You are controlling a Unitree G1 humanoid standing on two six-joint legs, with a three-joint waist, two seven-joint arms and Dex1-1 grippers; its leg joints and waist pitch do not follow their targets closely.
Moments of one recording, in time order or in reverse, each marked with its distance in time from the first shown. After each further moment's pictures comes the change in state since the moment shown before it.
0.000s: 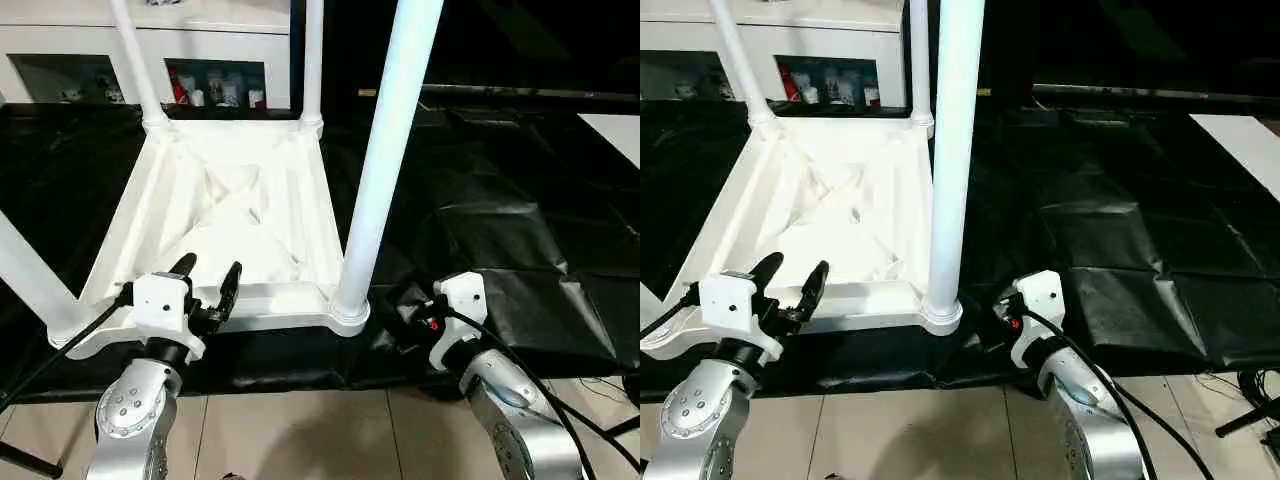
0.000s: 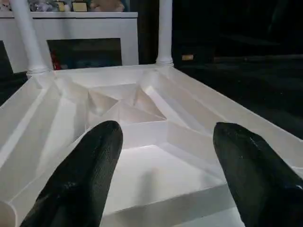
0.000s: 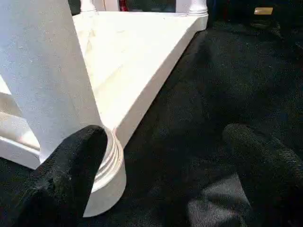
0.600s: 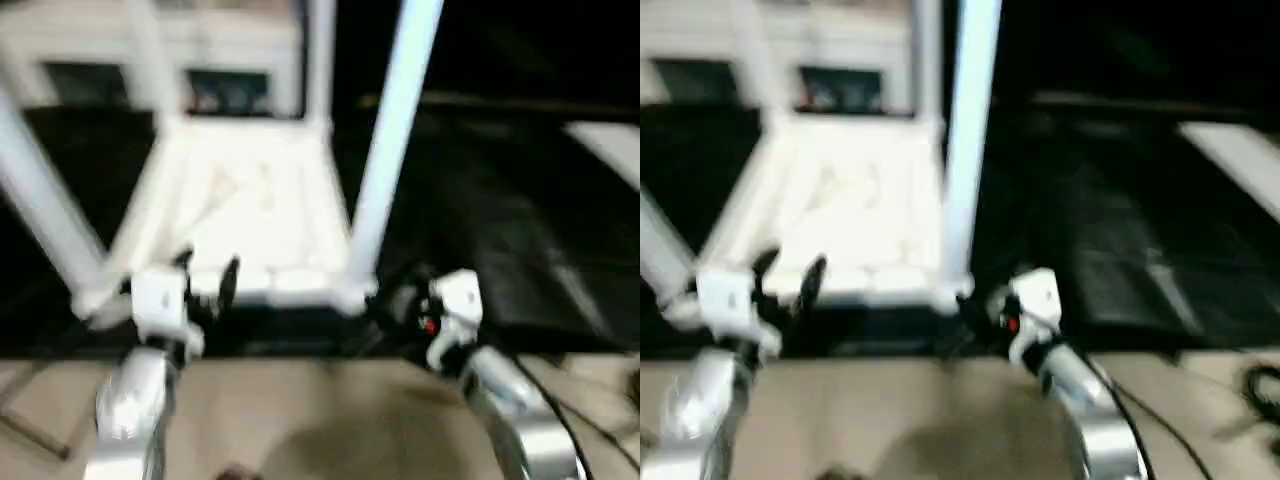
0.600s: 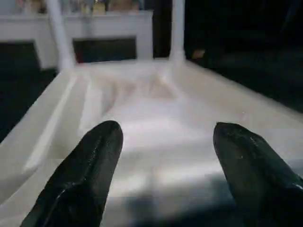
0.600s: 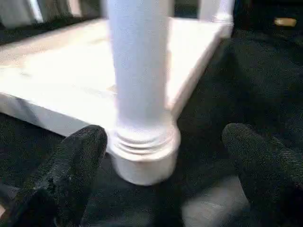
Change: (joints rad) left arm 0.033 0.017 -0.008 0.032 -0.006 -0.017 0.016; right arm -0.018 -0.007 0.011 0.041 -0.005 -0.028 0.023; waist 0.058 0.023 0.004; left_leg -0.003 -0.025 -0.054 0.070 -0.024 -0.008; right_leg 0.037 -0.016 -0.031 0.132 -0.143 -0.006
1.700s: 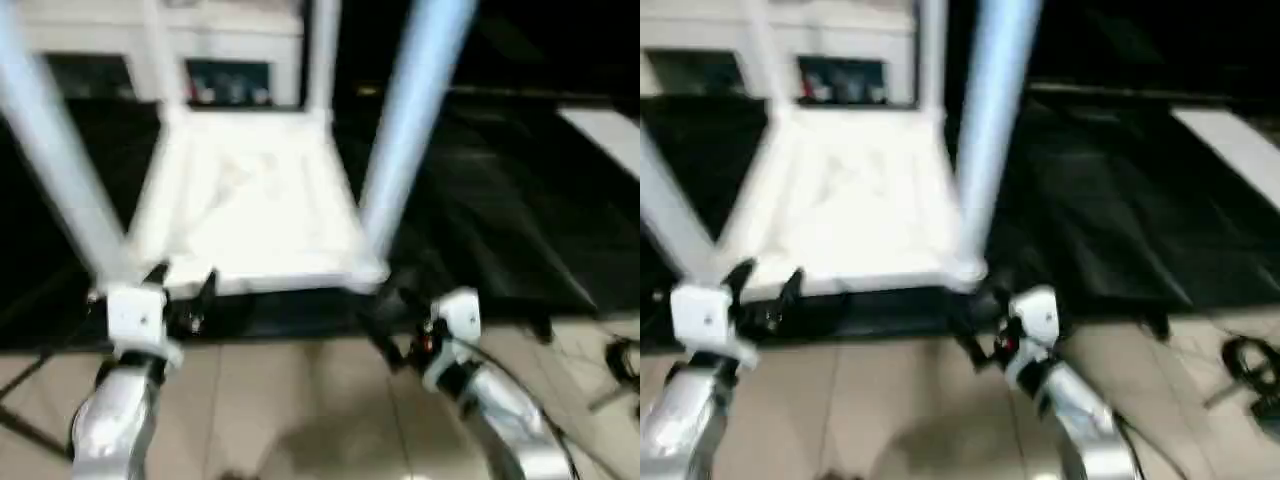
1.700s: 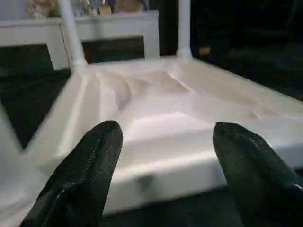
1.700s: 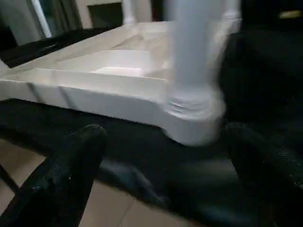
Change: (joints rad) left arm 0.010 0.029 0.034 0.003 0.029 -0.014 0.106; right arm 0.069 -0.006 0.009 0.030 0.065 -0.112 0.098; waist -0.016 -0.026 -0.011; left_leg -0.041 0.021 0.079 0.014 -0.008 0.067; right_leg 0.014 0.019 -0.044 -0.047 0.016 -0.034
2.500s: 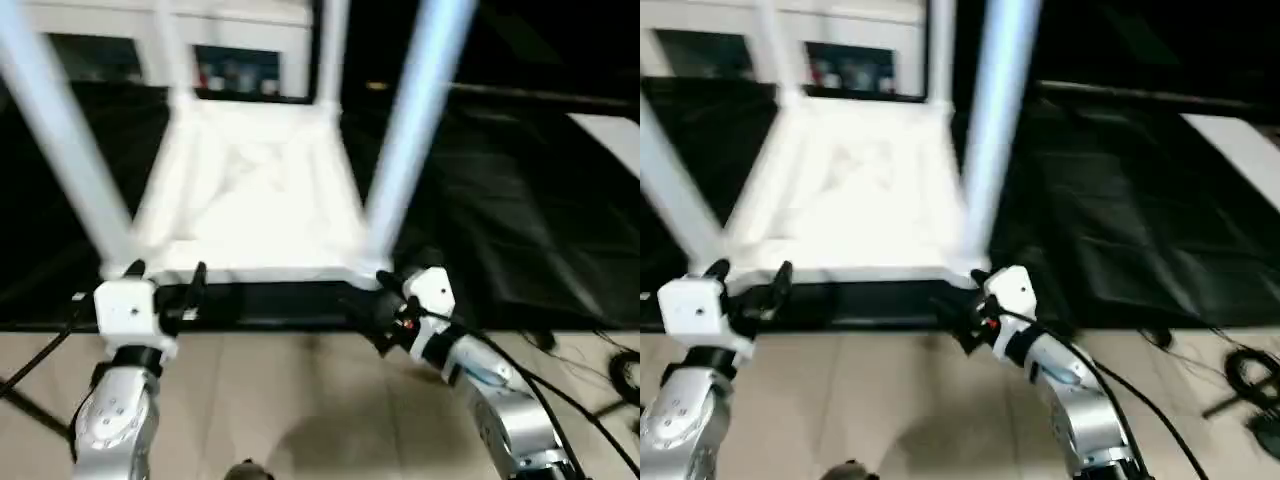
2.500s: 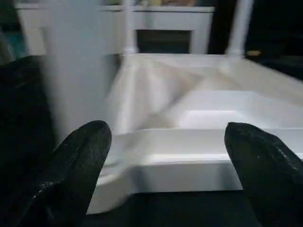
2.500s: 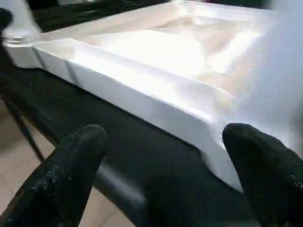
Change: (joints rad) left arm 0.008 -0.019 0.022 -0.048 -0.023 0.025 0.050; right arm -0.174 -0.017 0.061 0.159 -0.056 -0.009 0.077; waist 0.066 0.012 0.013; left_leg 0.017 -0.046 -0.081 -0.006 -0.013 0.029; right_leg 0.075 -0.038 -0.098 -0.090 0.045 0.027
